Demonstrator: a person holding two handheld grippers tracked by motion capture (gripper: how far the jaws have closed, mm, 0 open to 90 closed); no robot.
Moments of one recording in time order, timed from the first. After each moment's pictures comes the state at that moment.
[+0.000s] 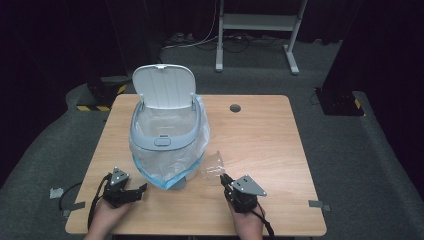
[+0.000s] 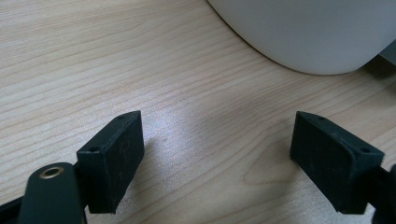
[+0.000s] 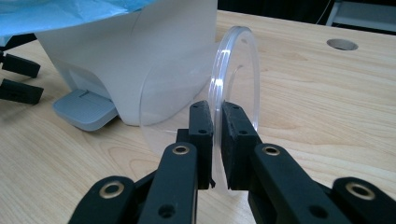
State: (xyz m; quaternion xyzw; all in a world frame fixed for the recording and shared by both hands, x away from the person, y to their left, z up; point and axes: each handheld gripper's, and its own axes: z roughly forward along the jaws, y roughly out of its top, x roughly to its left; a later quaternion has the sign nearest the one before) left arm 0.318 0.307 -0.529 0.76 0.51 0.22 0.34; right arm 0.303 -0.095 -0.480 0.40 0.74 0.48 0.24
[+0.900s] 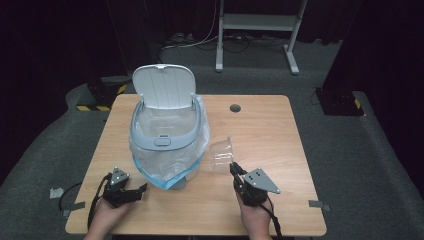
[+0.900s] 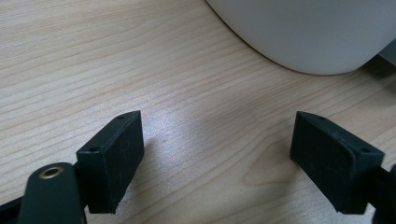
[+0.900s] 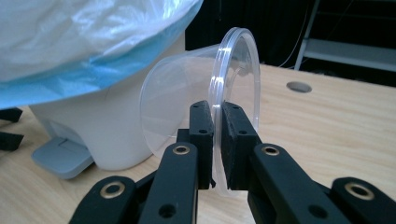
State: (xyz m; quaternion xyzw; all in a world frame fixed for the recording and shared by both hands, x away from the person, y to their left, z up) left arm 0.318 0.307 -0.529 0.76 0.51 0.22 0.34; right arm 0.308 -0.114 -0.448 0.40 0.70 0.51 0.29
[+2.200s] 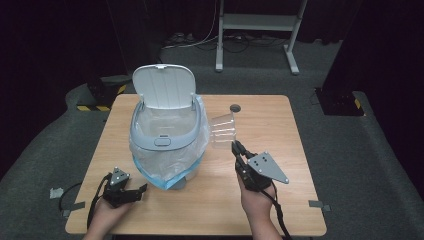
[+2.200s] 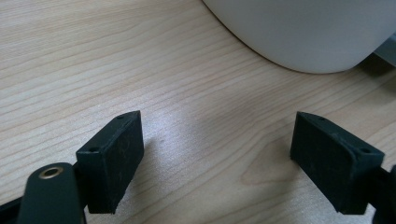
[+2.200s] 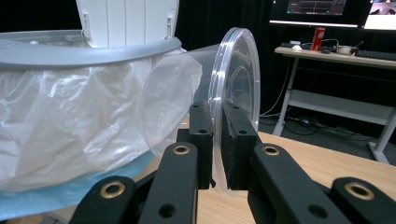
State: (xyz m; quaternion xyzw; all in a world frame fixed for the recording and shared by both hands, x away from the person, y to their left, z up) left arm 0.318 0.308 -0.529 0.77 0.50 0.22 0.34; right arm 0.319 -0.110 -0.384 0.37 0.65 0.56 0.35
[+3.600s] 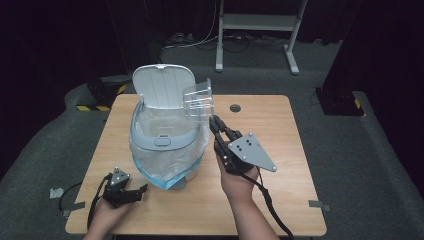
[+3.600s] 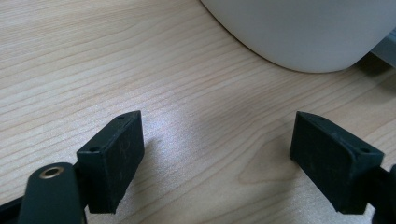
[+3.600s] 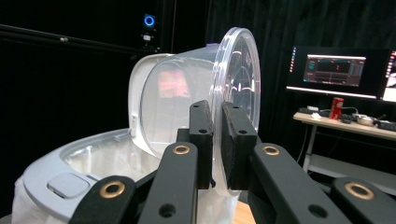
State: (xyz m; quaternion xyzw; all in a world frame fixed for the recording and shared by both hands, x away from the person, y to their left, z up) left arm 0.318 0.307 -0.529 0.77 0.50 0.22 0.34; right arm 0.322 -0.061 -0.313 0.29 0.60 0.64 0.37
